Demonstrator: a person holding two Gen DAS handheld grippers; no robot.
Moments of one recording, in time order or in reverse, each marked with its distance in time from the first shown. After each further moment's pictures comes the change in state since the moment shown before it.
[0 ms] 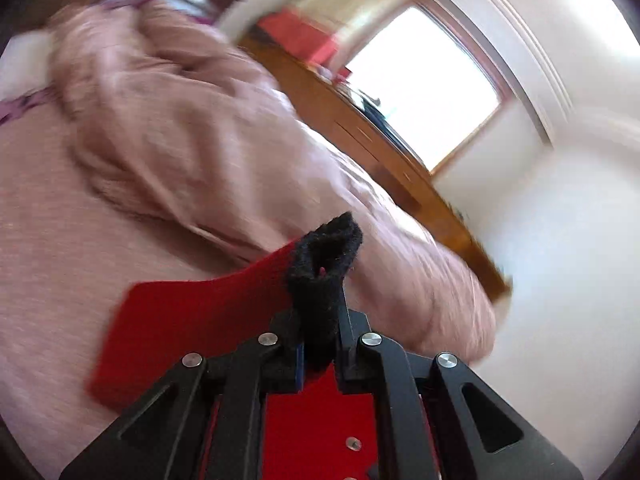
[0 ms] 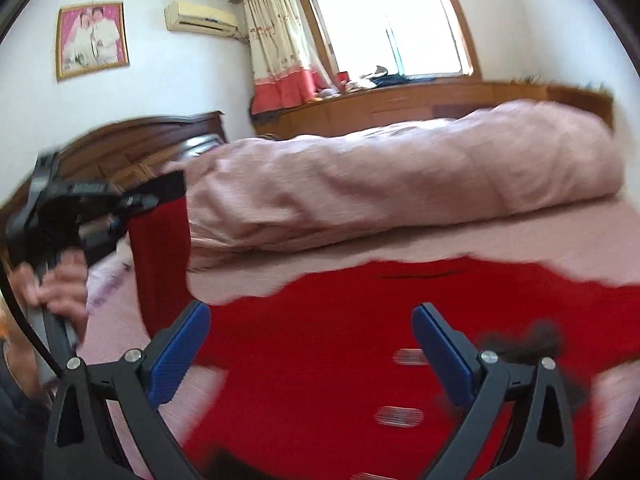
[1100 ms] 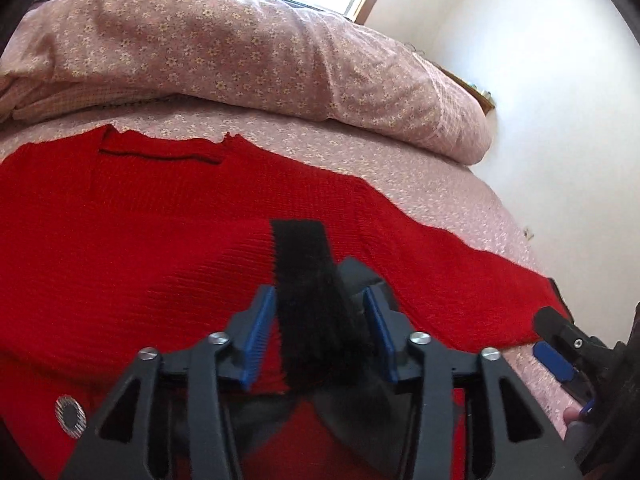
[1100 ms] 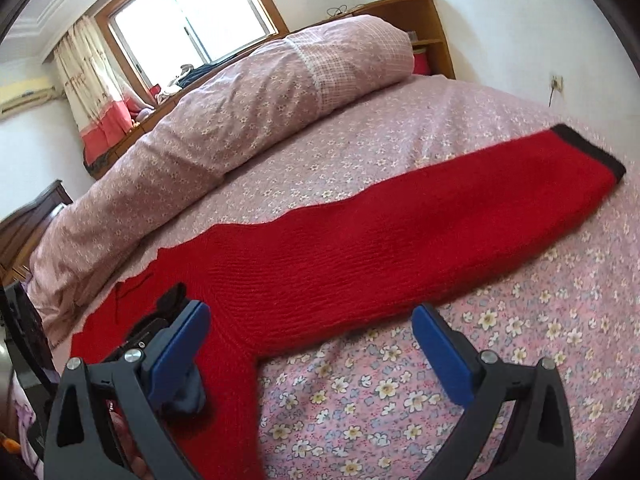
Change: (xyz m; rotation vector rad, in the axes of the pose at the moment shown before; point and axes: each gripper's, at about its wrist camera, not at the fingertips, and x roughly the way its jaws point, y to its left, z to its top) left arm 0.172 -0.168 -0.276 0.372 0.357 -0.007; right arm -0.060 -0.295 -0.064 0.493 0.069 -0.369
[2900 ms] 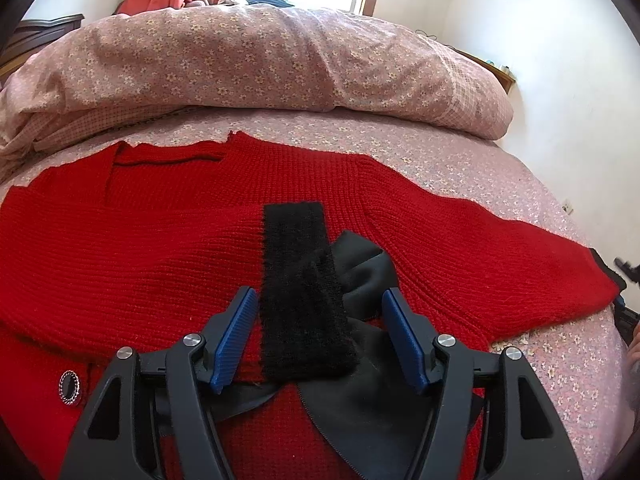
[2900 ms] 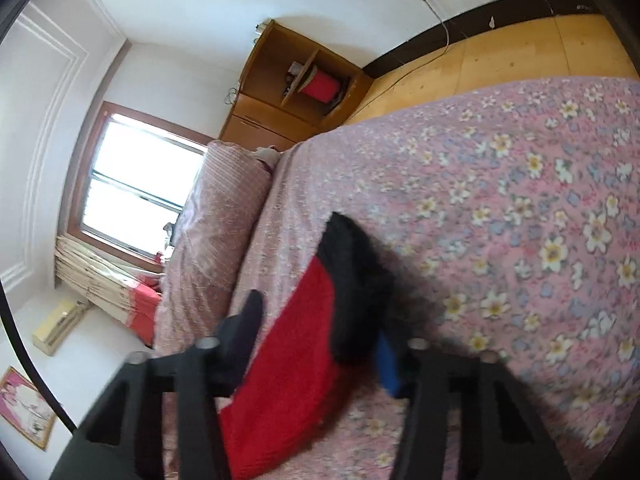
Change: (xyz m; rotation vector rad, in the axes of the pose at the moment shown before) left arm 0.014 -0.028 -0.020 0.107 -0.008 0.180; right arm -0.010 -0.297 0.083 0.640 -0.196 0.214
